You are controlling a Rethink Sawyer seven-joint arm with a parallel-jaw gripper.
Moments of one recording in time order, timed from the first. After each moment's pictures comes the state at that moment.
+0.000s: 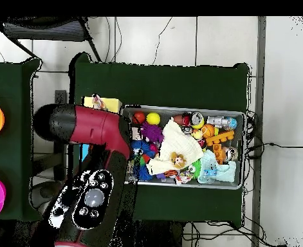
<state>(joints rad) 0.33 -0.44 -0.45 1.31 0.45 0.84 2.01</state>
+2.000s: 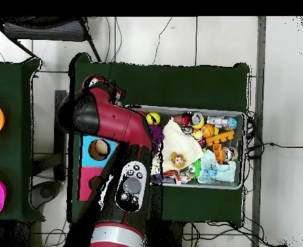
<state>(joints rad) 0.18 -0.47 -0.26 1.38 0.47 0.23 2.01</state>
